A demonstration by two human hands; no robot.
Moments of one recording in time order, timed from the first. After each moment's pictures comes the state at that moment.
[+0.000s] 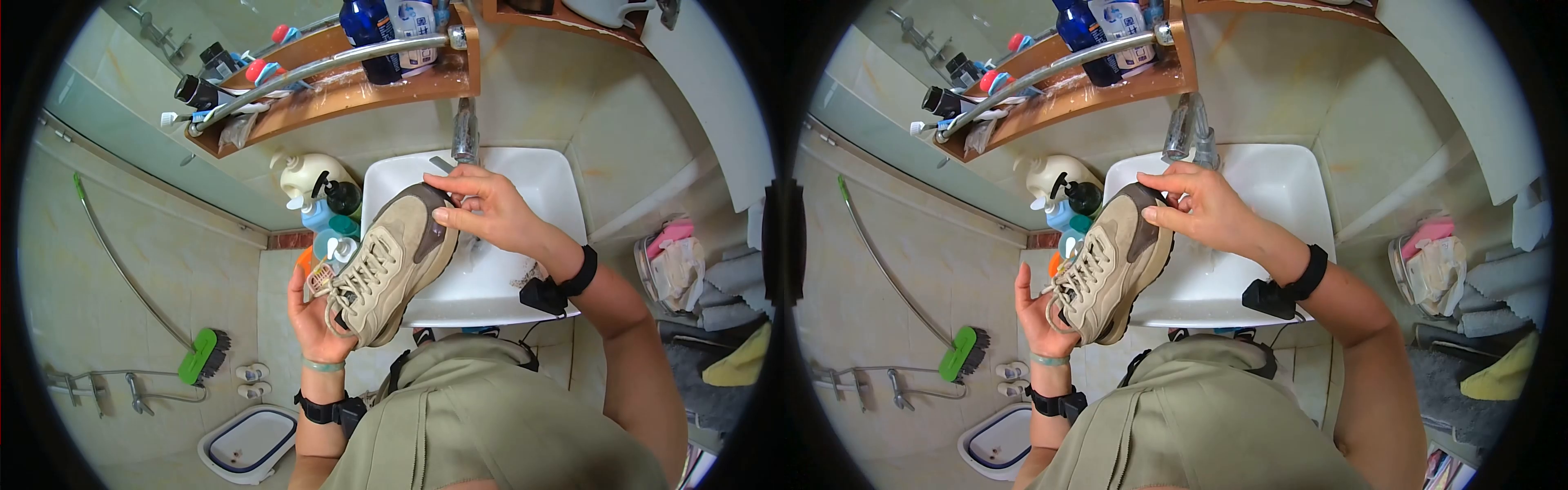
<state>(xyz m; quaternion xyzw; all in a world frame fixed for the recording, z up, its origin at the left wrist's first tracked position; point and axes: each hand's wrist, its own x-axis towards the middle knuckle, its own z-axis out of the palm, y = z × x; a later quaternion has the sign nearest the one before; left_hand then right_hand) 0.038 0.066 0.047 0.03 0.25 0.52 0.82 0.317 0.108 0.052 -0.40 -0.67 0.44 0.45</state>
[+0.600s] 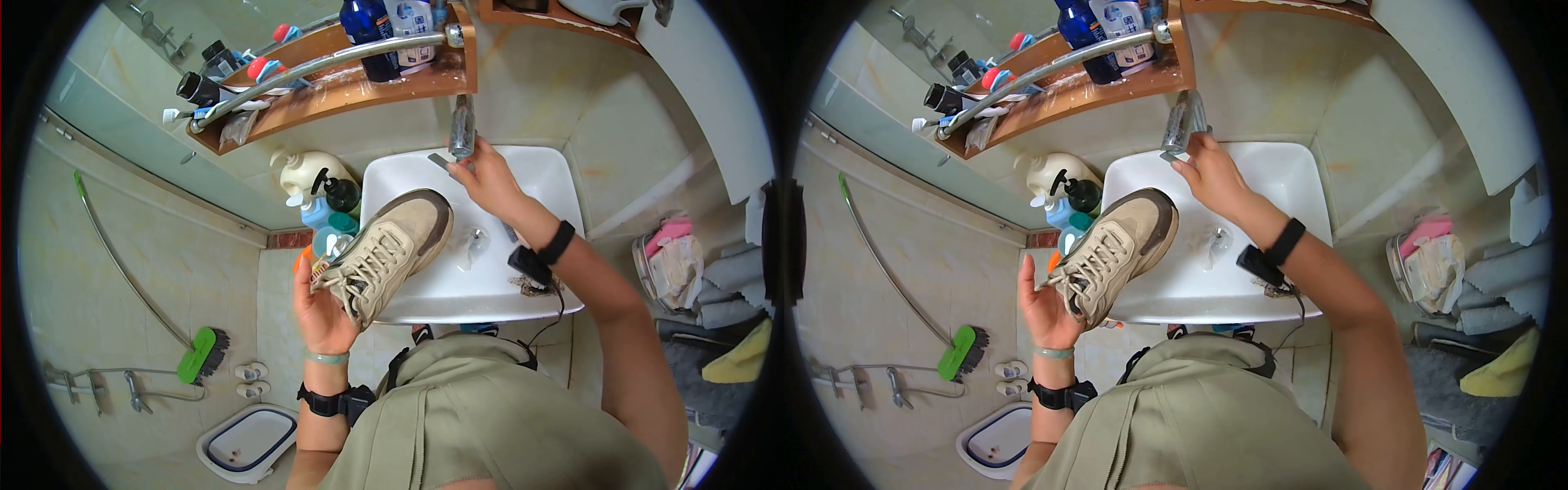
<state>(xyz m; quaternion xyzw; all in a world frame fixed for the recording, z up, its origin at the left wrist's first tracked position) 0.045 0.070 0.033 0.12 0.27 0.54 0.79 0.334 0.156 -0.003 -0.52 -0.69 0.16 0.48</state>
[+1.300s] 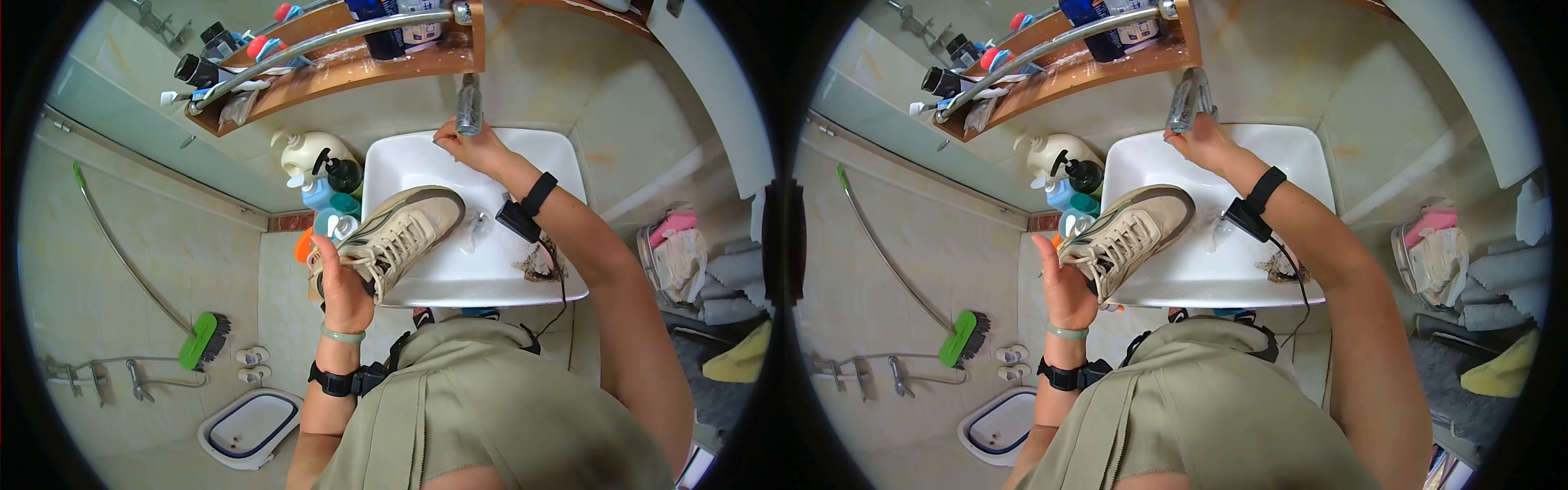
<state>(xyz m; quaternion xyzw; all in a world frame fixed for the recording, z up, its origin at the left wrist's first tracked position) 0.066 0.070 0.016 0.26 0.36 0.53 0.72 0.334 0.214 -0.032 -0.53 -0.74 0.15 0.39</state>
